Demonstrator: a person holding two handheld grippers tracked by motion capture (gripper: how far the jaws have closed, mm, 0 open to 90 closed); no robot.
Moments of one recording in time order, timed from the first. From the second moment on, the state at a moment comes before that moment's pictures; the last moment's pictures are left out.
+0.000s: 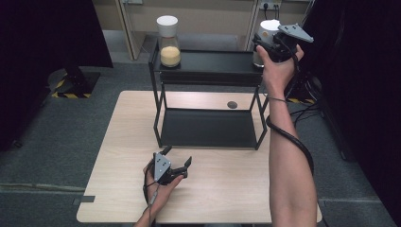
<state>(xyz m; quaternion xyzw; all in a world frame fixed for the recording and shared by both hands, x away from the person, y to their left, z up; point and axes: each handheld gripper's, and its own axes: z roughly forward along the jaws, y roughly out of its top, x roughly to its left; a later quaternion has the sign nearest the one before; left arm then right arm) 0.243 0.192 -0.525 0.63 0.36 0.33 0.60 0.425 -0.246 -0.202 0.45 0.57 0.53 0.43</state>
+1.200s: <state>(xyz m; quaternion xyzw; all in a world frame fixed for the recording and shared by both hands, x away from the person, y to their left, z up) 0.243 0.191 -0.524 0.63 0.37 0.34 0.59 0.379 -0.266 -0.232 0.42 0.57 0.57 0.40</state>
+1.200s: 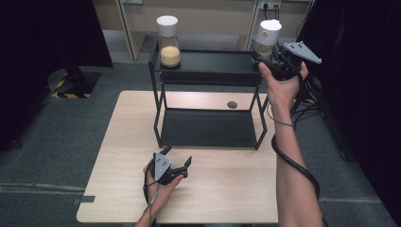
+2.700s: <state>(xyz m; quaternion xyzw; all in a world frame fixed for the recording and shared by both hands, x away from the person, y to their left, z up) 0.243 0.191 -0.523 0.63 0.37 0.33 0.59 0.330 -0.277 -0.306 0.40 0.59 0.59 0.38</state>
